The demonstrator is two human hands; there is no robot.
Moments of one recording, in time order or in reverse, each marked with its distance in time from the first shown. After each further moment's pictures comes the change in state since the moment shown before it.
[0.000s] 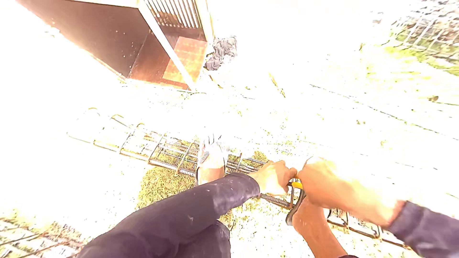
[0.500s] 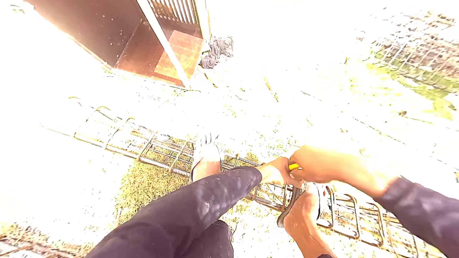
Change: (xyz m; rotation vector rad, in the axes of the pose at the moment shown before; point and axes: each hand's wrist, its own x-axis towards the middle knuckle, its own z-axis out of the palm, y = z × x) left_hand 0.031 -0.004 -0.010 -0.651 0.112 -0.036; right_hand 0.020 0.033 -0.038 0.095 0.111 -0.111
